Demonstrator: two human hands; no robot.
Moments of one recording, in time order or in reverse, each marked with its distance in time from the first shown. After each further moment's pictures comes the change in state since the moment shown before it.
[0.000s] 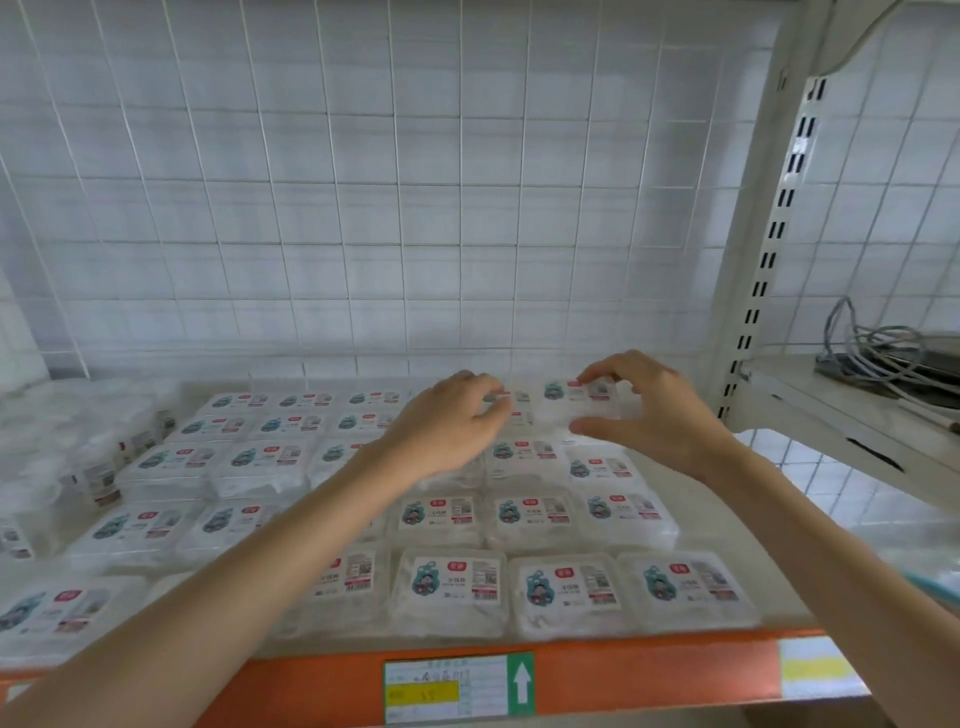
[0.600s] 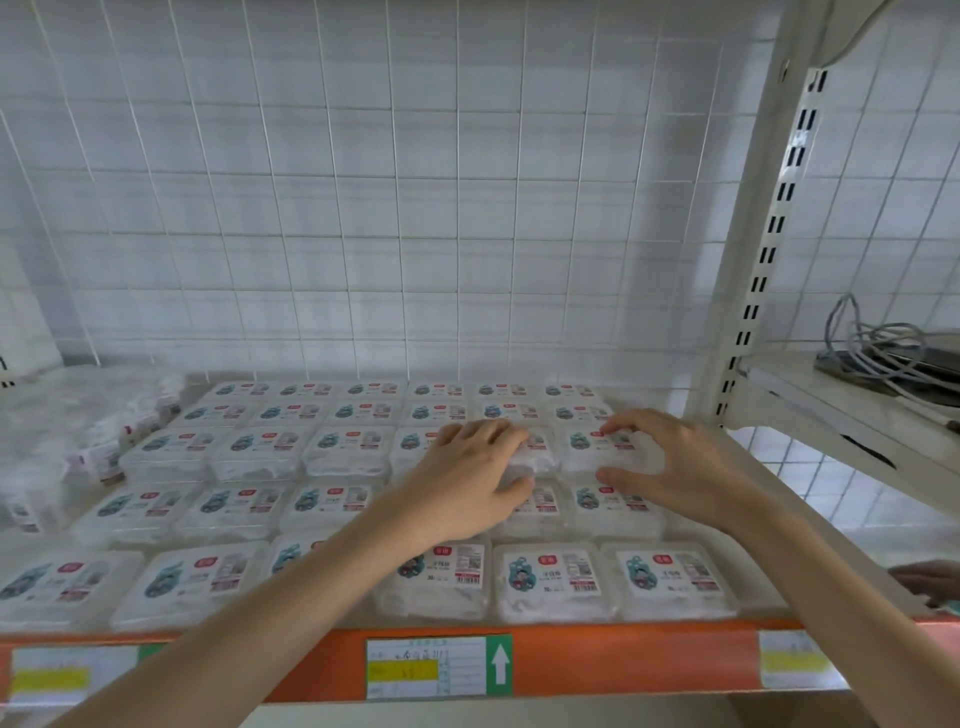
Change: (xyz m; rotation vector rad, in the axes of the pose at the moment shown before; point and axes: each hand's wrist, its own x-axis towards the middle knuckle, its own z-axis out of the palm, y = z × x) left_hand -0.038 0.022 0.039 0.239 -0.106 0.144; right_hand -0.047 0.028 0.003 -0.121 -0.143 0.111
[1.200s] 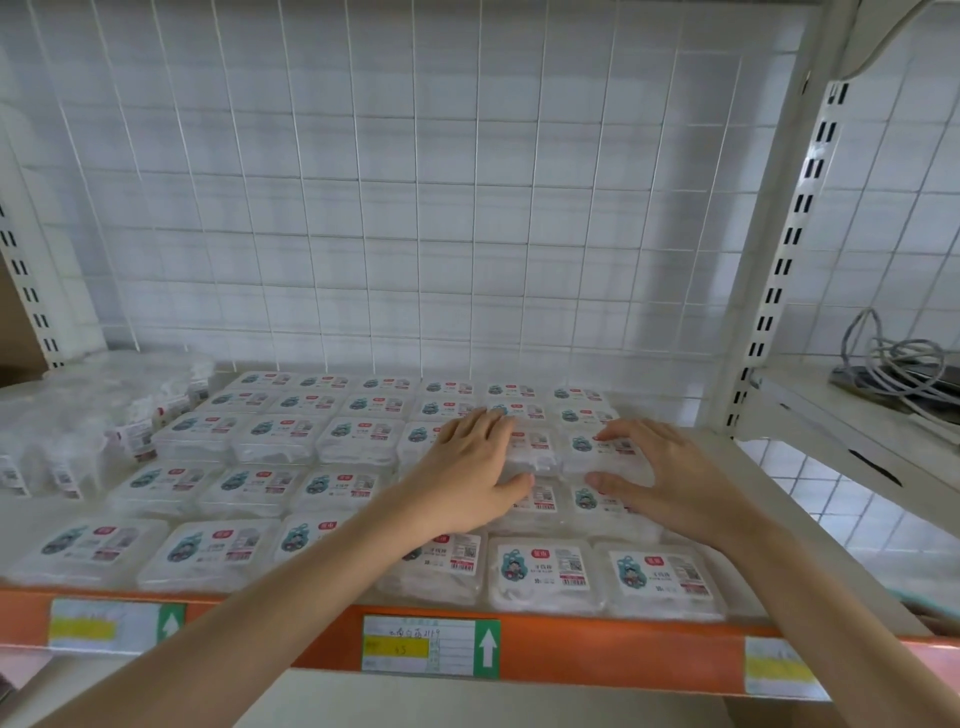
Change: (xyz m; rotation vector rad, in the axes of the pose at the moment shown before) left_hand -0.003 0.008 -0.002 0.003 -0.034 -0.134; right_hand -0.004 0.001 0.010 0.034 -0.019 -0.090
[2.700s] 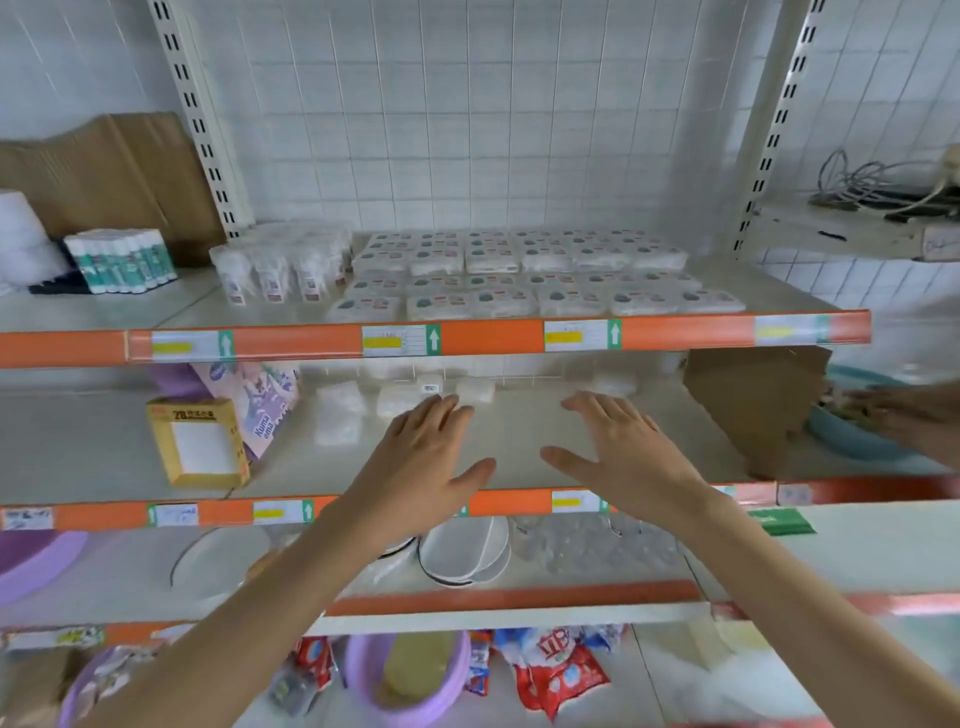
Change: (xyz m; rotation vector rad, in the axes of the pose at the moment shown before) left_hand -0.357 -0.054 0.020 0.023 0.052 -0.024; right_hand -0.231 -0.261 0.115 -0.142 -0.074 0.091
